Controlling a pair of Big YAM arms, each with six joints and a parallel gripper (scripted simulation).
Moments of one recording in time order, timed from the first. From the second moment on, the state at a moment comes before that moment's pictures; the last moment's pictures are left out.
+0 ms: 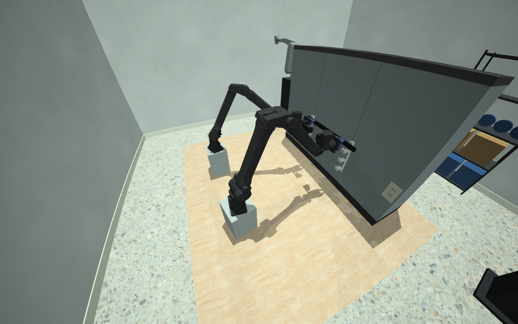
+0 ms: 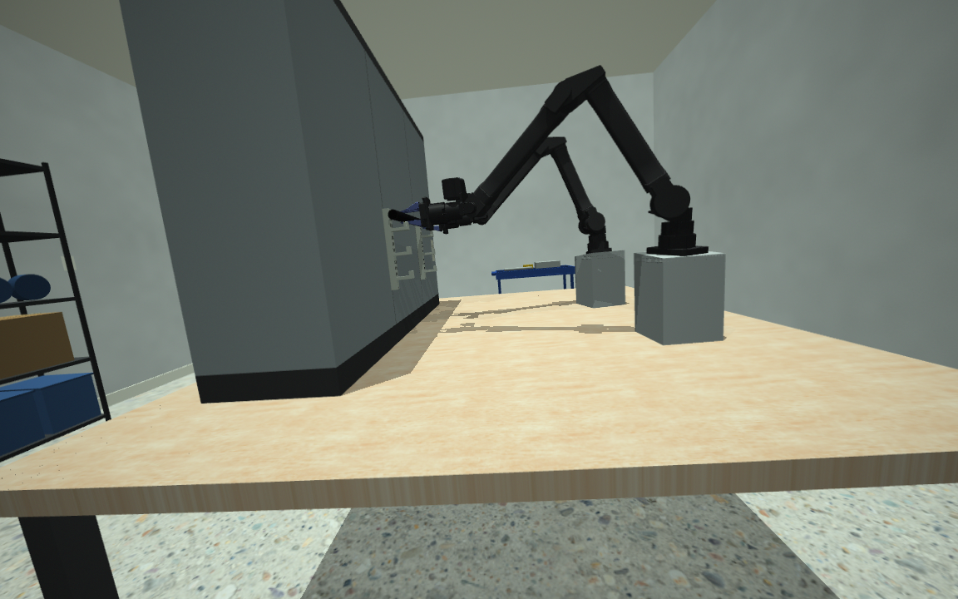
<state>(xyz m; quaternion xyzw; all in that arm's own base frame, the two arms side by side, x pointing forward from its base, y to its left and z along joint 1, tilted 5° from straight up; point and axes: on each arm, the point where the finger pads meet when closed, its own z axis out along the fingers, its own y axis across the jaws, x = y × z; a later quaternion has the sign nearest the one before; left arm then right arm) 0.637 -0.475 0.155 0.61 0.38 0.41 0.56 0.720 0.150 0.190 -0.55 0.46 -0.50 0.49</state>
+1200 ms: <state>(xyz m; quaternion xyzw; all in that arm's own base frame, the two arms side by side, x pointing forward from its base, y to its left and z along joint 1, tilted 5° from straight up) 0.640 -0.470 0.155 0.61 0.38 0.41 0.56 0.724 0.157 0.186 -0.55 0.46 -0.50 0.49</state>
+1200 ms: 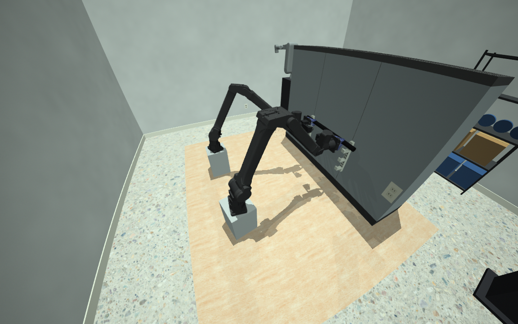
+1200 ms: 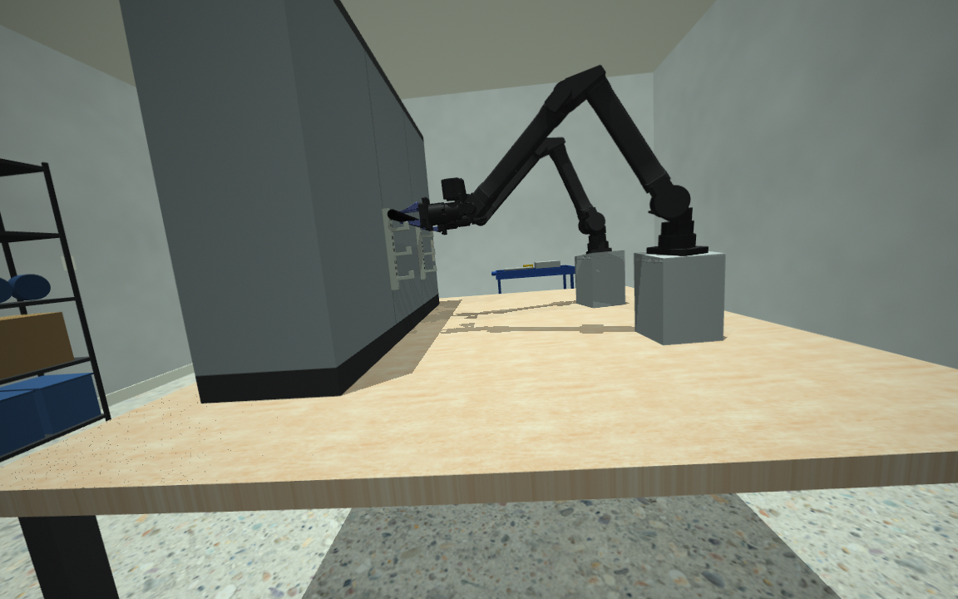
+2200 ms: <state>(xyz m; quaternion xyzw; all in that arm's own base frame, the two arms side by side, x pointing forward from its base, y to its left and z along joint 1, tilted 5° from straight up) 0.624 -0.454 0.148 0.61 0.38 0.42 0.55 0.711 0.163 0.174 -0.55 0.46 -0.49 0.49</state>
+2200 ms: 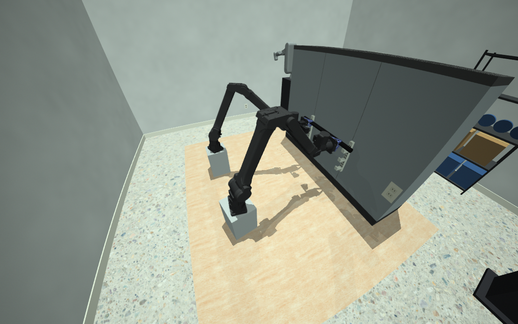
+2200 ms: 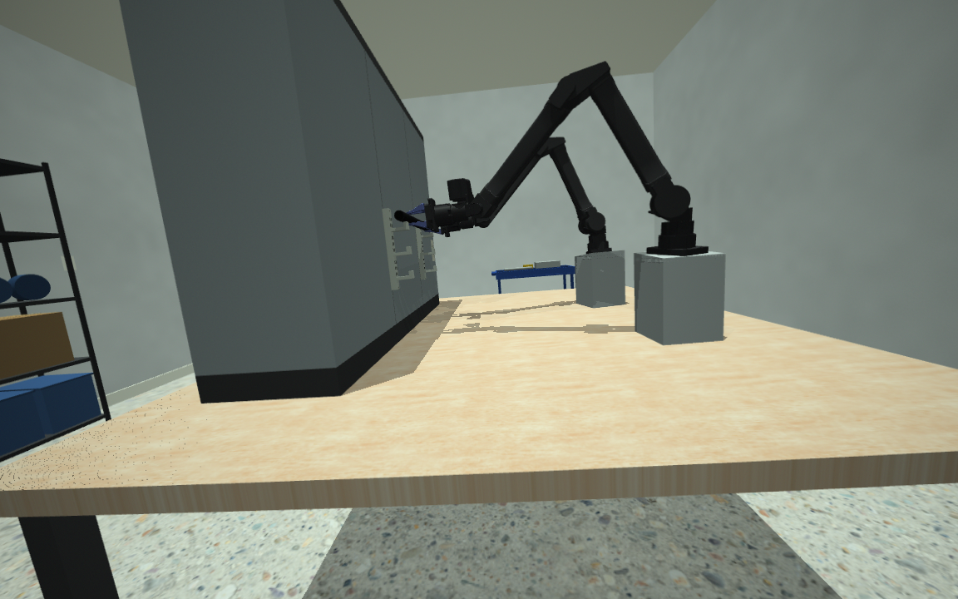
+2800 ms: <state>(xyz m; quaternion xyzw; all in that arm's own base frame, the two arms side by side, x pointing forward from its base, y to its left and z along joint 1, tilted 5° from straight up) 0.609 -0.450 0.152 0.62 0.38 0.42 0.55 0.697 0.160 0.177 -0.55 0.46 -0.49 0.49</state>
